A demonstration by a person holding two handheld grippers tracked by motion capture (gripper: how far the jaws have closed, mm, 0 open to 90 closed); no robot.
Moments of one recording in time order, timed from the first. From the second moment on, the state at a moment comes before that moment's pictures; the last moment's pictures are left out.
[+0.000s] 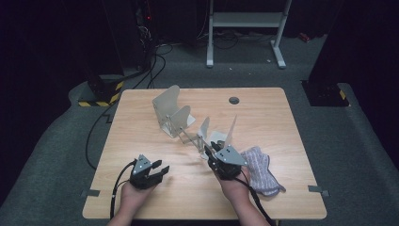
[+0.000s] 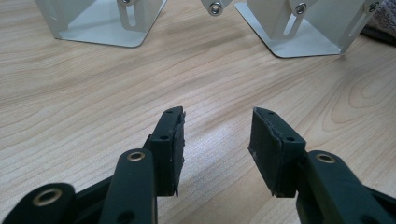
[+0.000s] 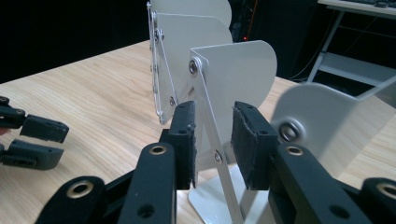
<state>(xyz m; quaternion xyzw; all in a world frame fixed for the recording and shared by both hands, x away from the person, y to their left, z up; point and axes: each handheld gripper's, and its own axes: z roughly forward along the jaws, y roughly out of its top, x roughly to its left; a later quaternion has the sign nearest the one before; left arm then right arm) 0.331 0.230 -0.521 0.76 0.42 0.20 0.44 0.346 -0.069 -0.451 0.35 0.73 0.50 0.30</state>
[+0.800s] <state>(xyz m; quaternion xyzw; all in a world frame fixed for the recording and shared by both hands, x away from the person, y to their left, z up) 0.331 0.235 -0.519 0.76 0.43 0.20 0.44 0.379 -0.107 -0.431 0.42 0.69 0.49 0.34</state>
